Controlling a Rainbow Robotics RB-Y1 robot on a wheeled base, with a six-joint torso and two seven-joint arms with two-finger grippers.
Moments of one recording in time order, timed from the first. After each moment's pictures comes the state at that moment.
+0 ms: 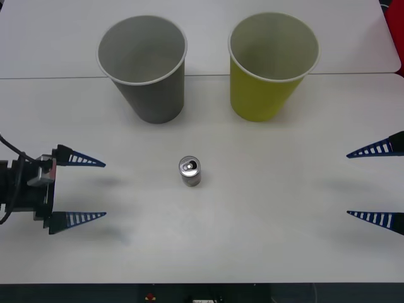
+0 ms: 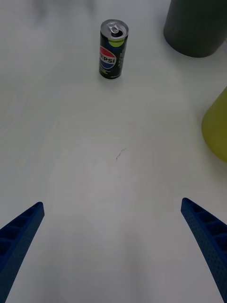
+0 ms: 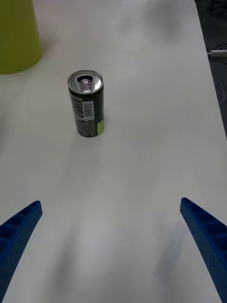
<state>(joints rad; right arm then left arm) 0.26 -1.13 -0.26 -2.01 1.31 -1.13 -0.09 -0.05 1.07 -0.17 -1.62 -1.07 -1.11 -0.16</state>
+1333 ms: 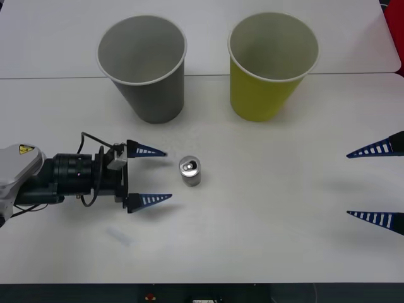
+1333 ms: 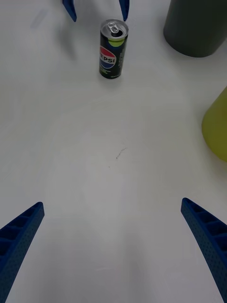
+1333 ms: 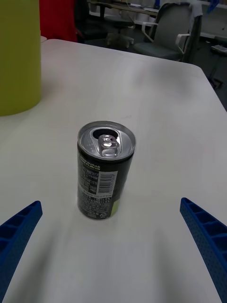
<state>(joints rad) 0.26 -1.13 -0.26 -2.01 1.31 -1.13 -0.09 -0.40 0.65 -0.37 -1.13 -1.05 -1.16 -0.30</state>
